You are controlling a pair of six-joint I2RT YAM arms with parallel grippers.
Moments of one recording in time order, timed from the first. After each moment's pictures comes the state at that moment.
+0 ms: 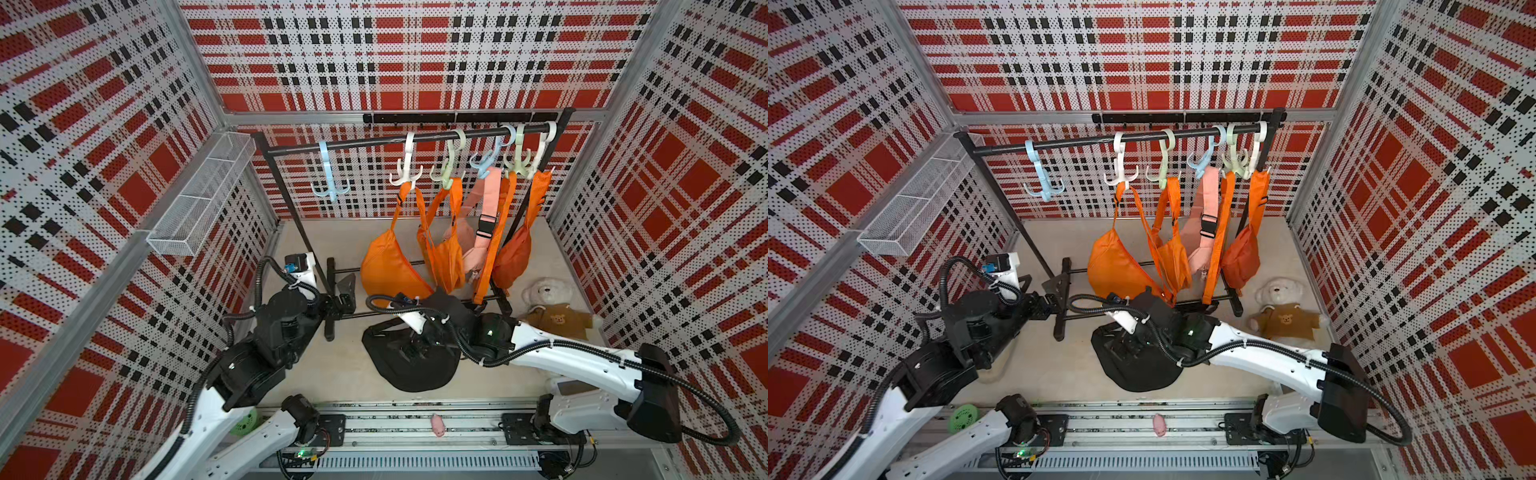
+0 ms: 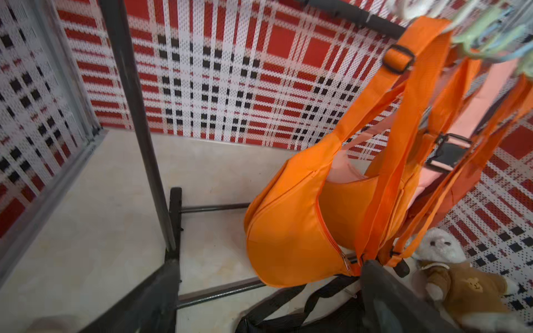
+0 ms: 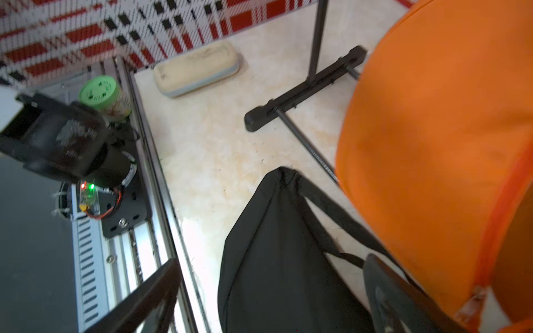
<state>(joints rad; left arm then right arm) -0.56 0.68 0.98 -0.59 -0.32 -0.43 1.16 1.37 1.07 -0.40 0.00 0.02</state>
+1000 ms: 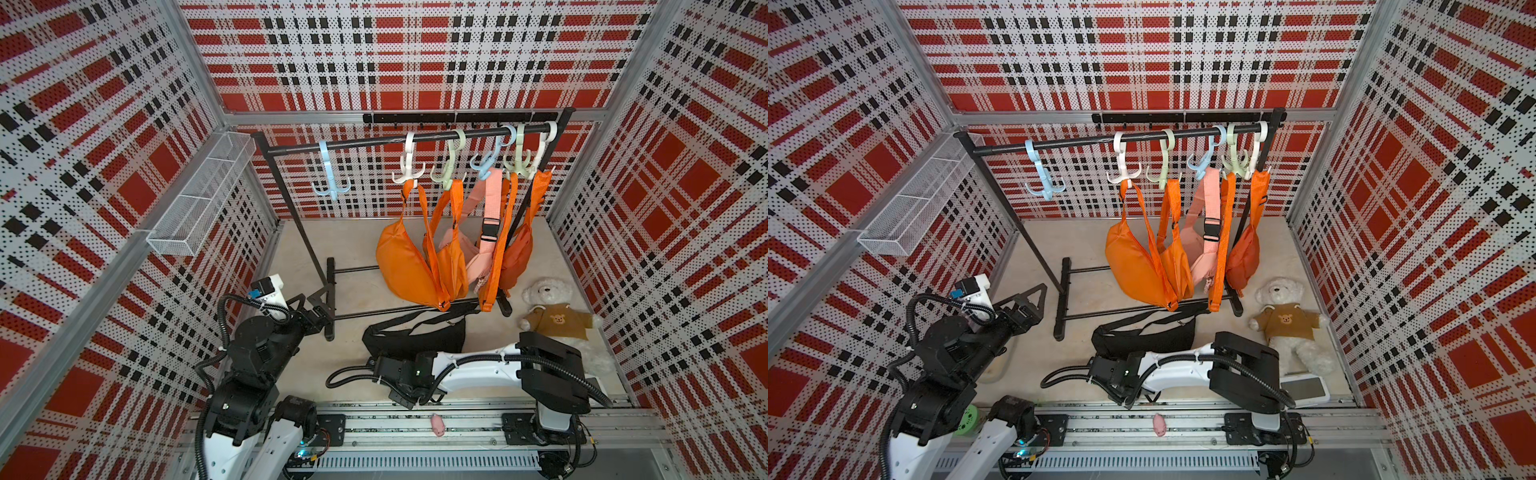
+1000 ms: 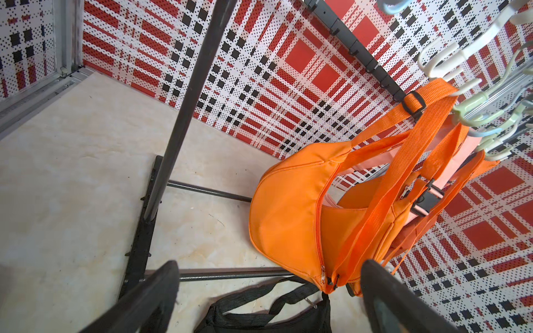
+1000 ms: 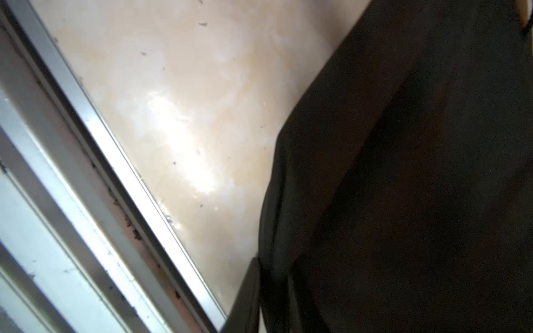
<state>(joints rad) -0.24 0.43 0.80 -0.56 0.02 -0.60 1.37 1.84 1.12 -0.56 0.18 0.20</state>
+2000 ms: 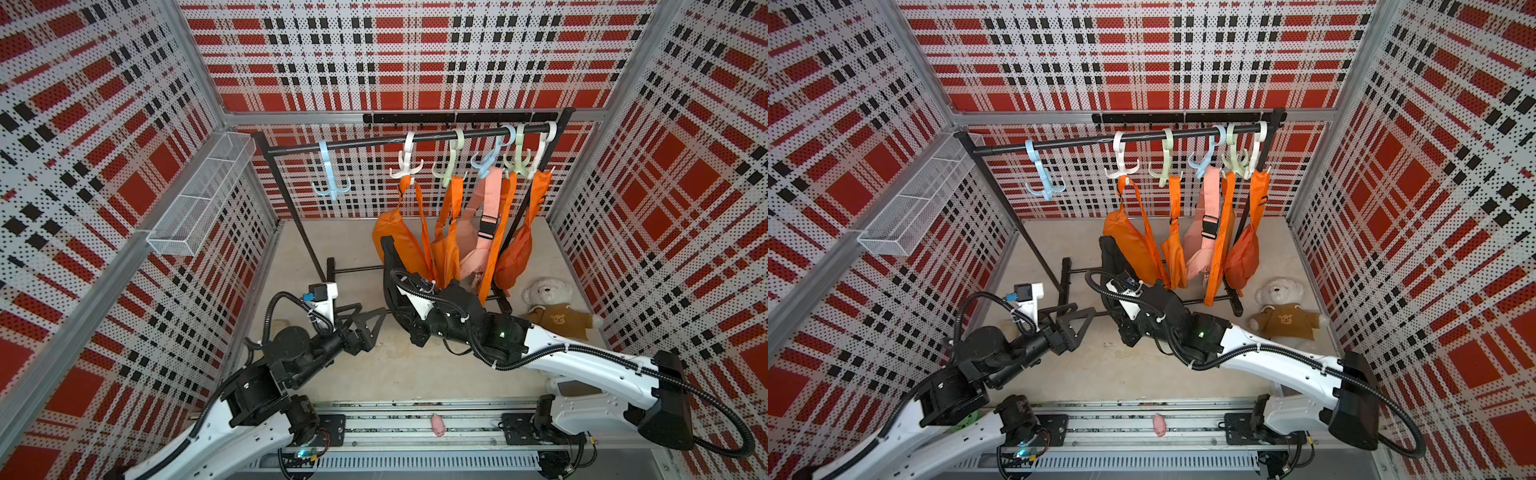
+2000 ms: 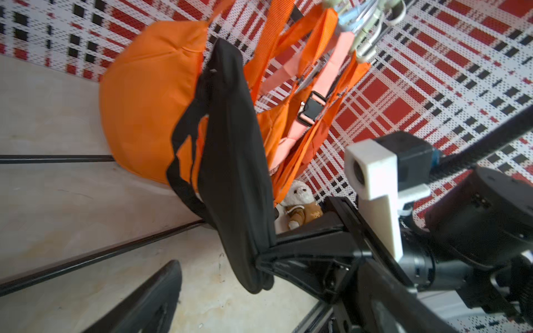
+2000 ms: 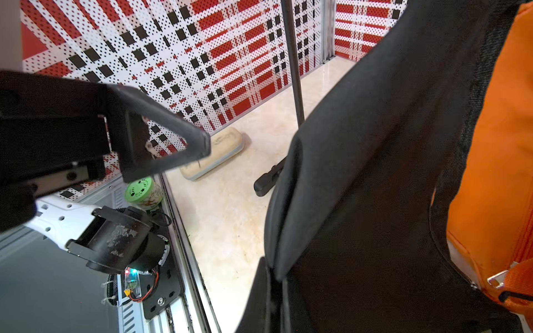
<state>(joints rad) -0.97 0.53 0.71 -0.29 -0.23 -0.68 1.10 1.28 1.06 -0.17 0.04 0.21</state>
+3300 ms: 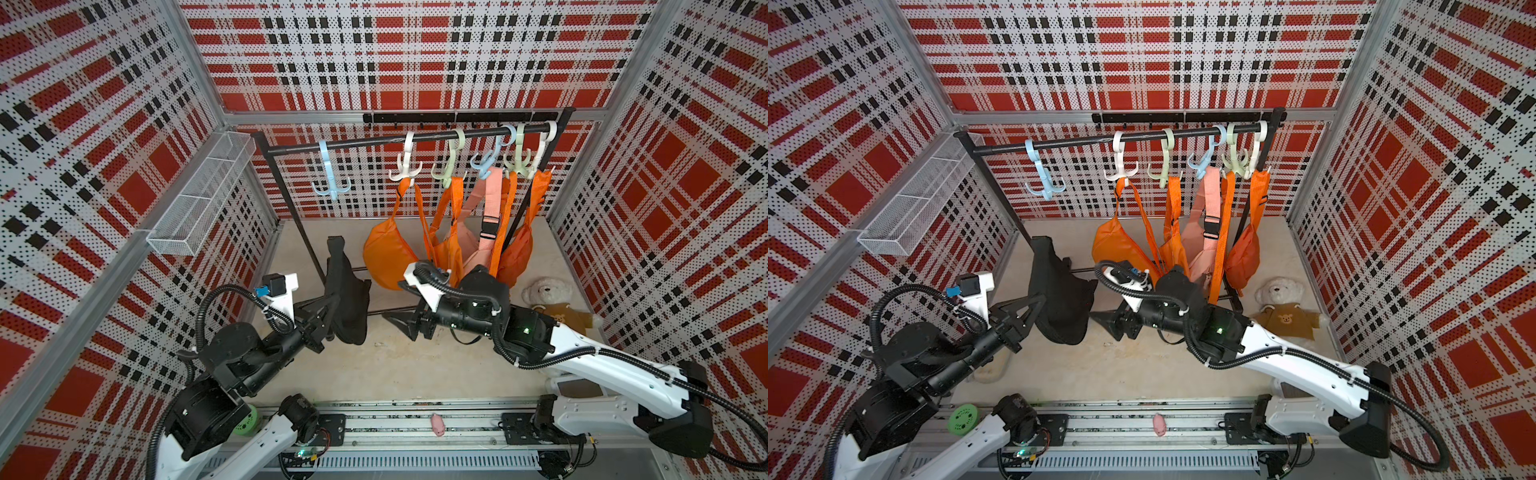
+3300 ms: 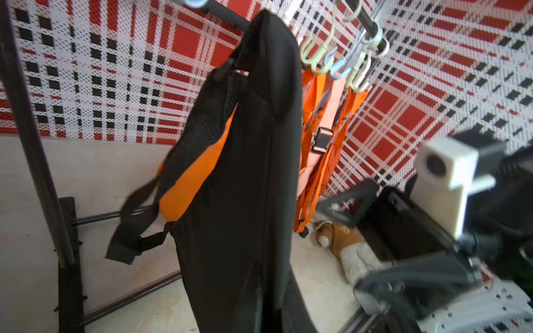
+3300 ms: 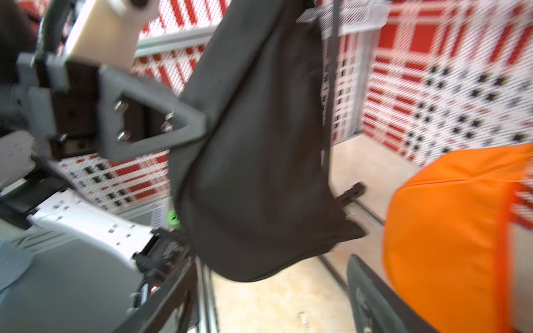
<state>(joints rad) -0.64 0.47 1.05 -0.69 0.04 -0.42 1.04 1.17 1.16 -0.15 -0.11 0.08</state>
